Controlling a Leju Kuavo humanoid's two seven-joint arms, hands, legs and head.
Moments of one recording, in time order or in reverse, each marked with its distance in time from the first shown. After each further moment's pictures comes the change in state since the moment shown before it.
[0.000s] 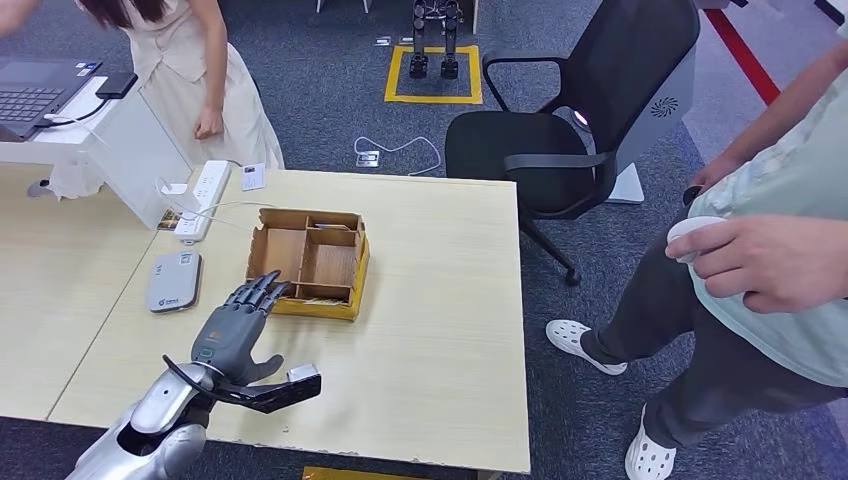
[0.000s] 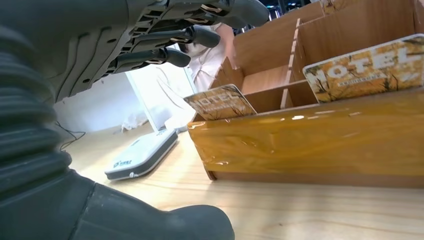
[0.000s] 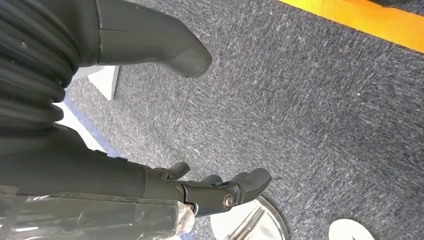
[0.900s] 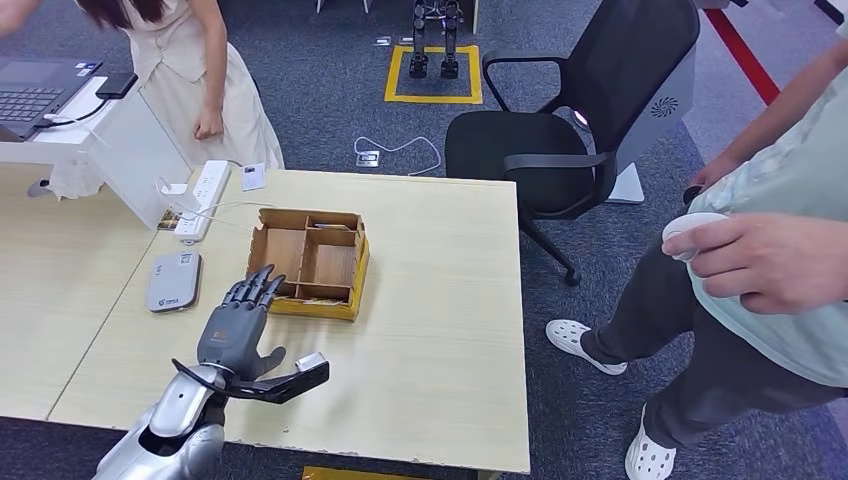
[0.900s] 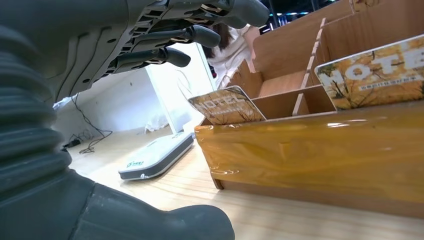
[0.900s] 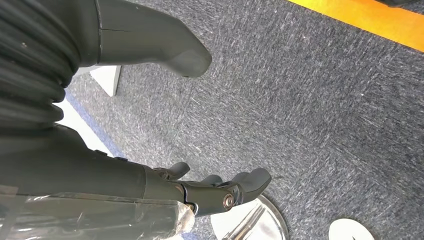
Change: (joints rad) left arm 0.001 -0.099 0.049 0.077 -0.132 0.085 0.064; right arm 0.057 0.014 -0.125 -0.038 0.126 0.063 0.022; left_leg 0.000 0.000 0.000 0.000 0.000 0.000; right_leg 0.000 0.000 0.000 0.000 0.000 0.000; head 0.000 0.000
